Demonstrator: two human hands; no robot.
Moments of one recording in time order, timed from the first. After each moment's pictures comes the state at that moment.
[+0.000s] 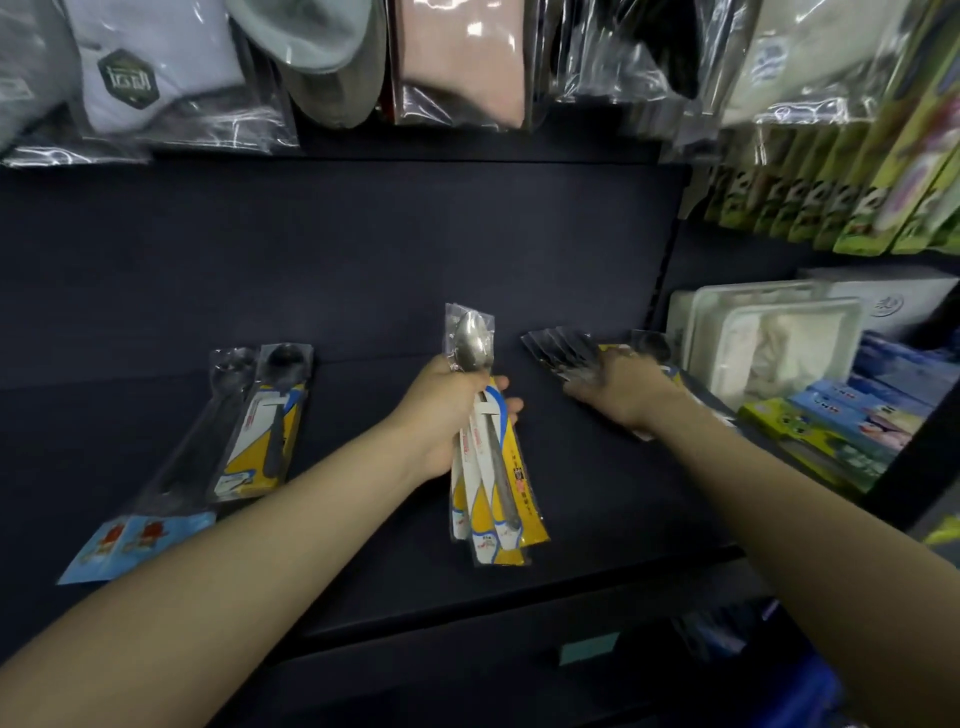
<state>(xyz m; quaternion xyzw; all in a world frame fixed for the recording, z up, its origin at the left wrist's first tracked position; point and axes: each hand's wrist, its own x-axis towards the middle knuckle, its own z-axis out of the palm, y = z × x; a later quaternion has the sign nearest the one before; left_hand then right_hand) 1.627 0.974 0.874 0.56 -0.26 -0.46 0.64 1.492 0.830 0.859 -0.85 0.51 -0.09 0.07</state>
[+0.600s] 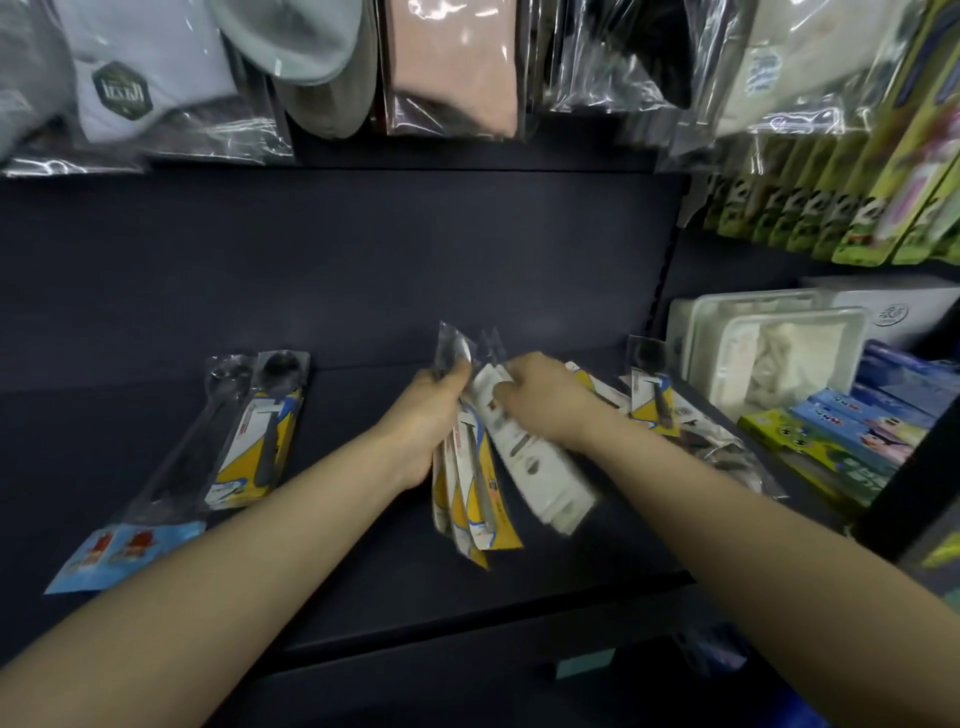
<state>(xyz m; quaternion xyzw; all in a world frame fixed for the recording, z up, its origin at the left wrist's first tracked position) 1.640 0.970 0.868 0.64 -0.26 -0.41 0.60 1.540 0.894 0.882 -0.87 0.38 -0.18 0.26</state>
